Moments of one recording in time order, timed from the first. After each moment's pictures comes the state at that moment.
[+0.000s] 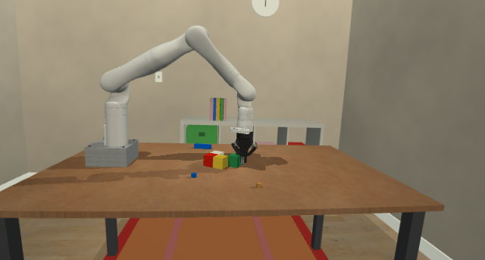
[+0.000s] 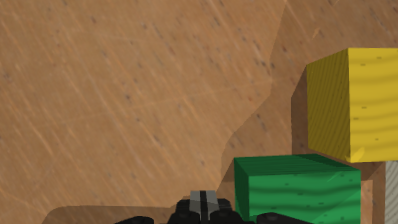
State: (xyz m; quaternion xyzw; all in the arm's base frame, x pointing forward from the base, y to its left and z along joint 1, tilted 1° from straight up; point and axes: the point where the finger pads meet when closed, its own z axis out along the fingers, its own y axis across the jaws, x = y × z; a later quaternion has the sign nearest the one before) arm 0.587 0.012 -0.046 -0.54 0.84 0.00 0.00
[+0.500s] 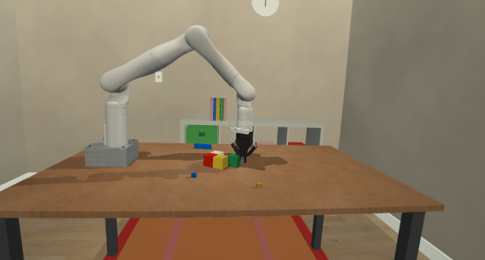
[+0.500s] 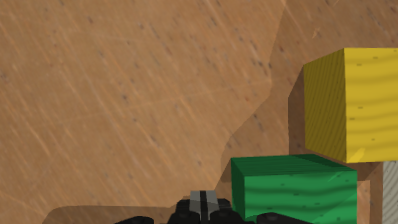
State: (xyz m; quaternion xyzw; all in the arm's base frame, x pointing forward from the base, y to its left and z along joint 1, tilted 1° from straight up) arm 0.585 0.013 -0.046 -0.54 0.84 0.00 0.00
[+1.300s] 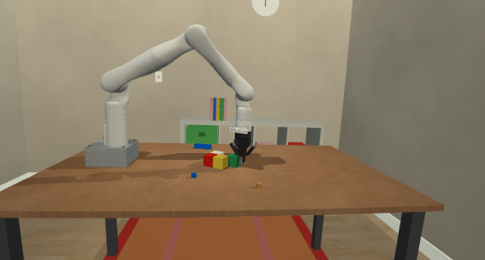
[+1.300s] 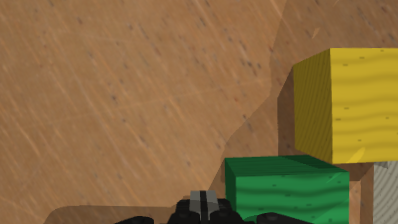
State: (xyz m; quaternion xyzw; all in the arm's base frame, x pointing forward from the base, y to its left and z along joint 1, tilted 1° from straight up) arm 0.579 0.016 -0.046 -0.54 0.84 0.00 0.00
